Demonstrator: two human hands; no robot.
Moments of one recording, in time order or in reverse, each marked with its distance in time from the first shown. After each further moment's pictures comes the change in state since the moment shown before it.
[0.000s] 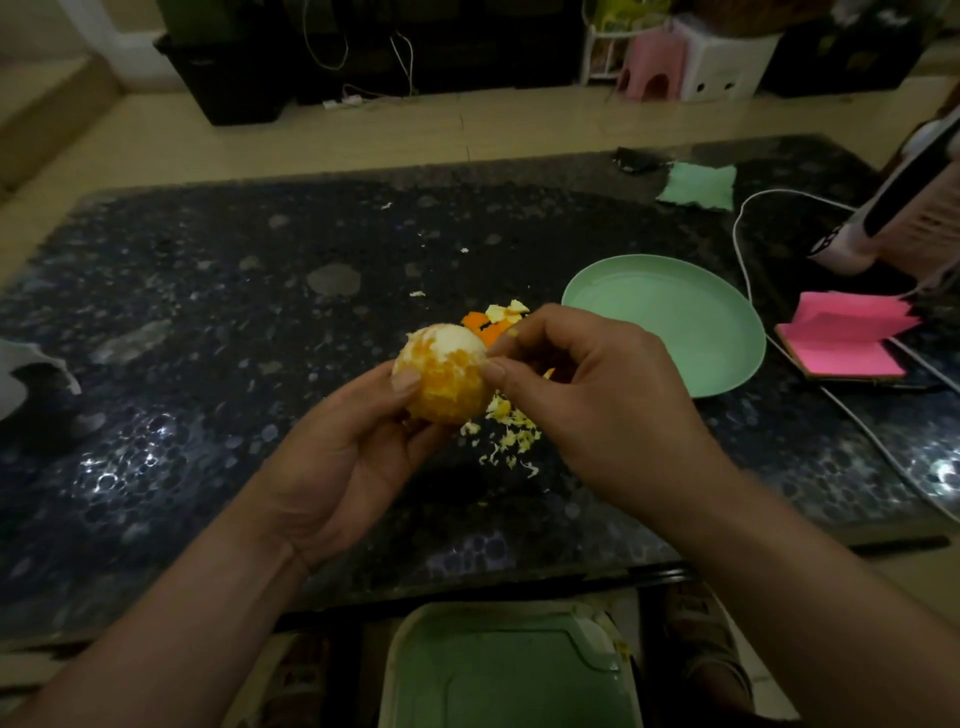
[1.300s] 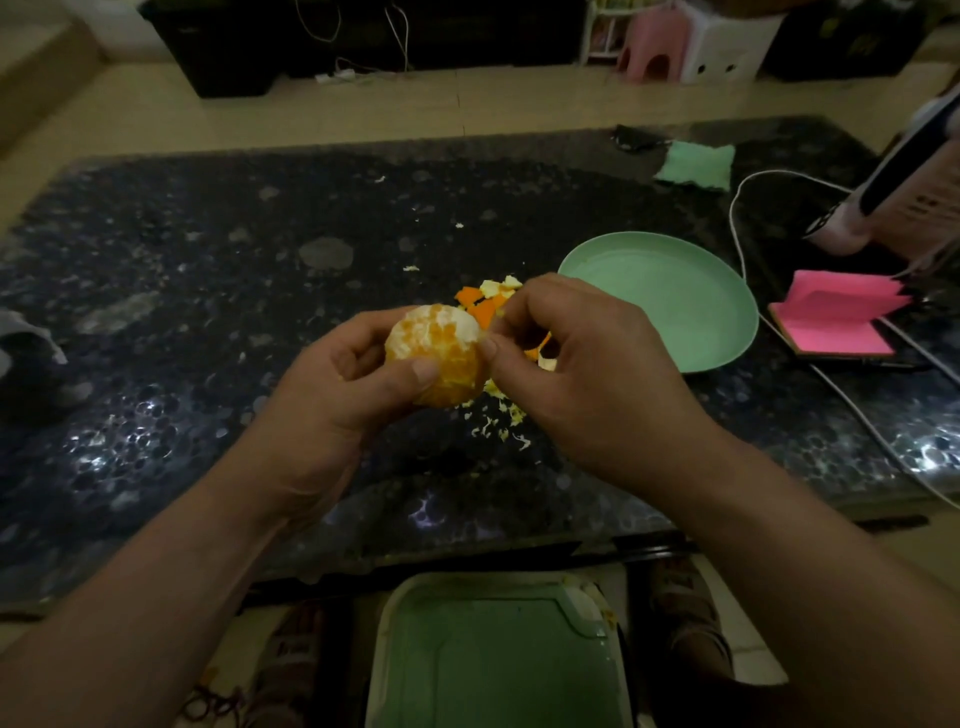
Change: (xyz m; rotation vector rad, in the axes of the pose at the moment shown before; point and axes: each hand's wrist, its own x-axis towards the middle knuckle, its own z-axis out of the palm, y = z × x) left_hand -0.006 0.003 0.003 0.408 0.138 0.138; right_hand -0.002 0.001 0.000 -0.252 -0.022 -0.174
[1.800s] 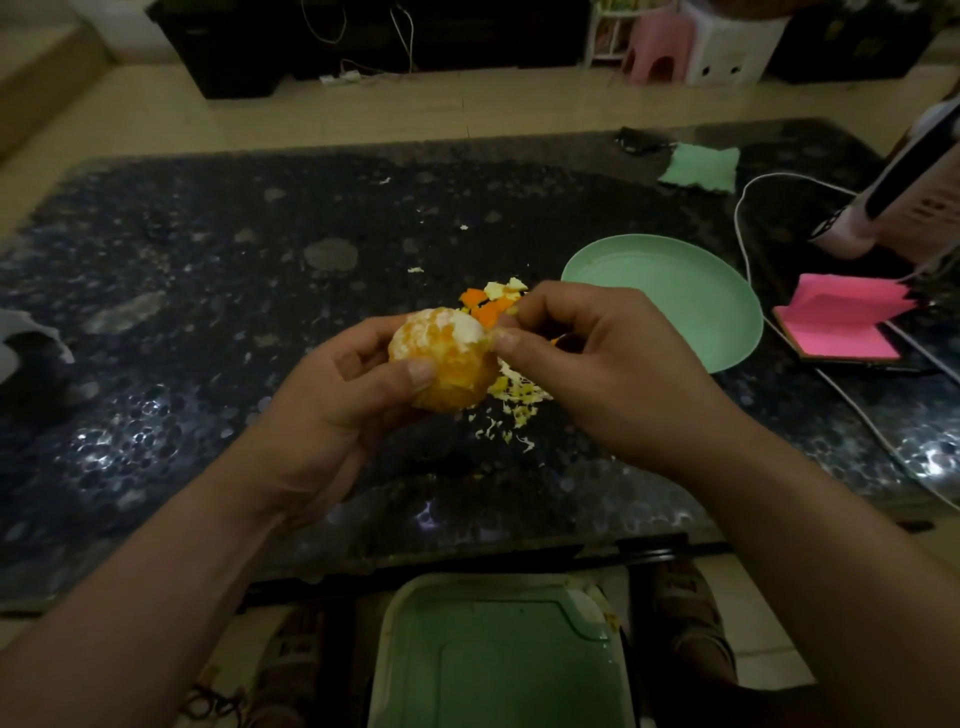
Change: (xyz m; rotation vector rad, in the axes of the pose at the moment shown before) left_hand 0.003 -0.002 -0.006 -0.083 -0.030 -0.048; right_hand 0.005 0.003 -0.013 0.321 -0.151 0.153
